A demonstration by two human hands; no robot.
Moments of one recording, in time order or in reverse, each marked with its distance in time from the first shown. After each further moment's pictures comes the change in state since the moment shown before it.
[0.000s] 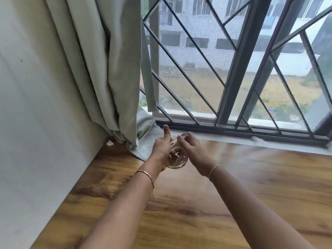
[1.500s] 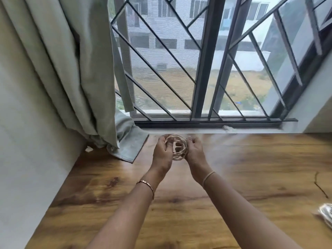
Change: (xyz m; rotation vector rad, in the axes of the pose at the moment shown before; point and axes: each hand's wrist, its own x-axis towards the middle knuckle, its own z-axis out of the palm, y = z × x) left_hand -0.033 -0.036 0.038 0.133 -0.074 0.428; right_hand -0.052 0.006 -0.014 0.273 0.502 0.055
